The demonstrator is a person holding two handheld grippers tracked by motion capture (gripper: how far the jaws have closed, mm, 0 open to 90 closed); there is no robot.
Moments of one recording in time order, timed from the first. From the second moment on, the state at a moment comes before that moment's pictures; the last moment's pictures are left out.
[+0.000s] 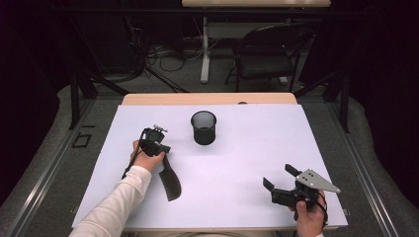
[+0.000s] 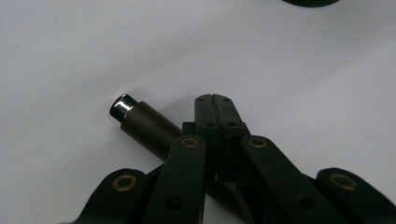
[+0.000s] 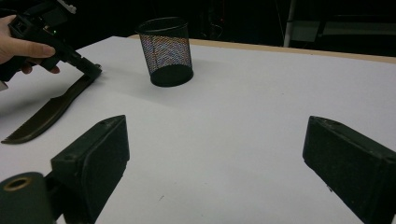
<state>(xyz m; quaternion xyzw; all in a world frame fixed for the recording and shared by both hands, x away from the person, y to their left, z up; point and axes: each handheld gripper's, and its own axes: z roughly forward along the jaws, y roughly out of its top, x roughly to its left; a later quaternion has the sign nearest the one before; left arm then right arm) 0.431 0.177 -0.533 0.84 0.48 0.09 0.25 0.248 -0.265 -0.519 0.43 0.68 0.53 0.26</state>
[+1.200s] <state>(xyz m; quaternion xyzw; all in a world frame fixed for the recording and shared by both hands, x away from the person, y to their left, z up) 0.409 0.213 -0.530 0.84 0.47 0.10 0.24 0.248 -0.264 -0.519 0.43 0.68 0.53 0.26</state>
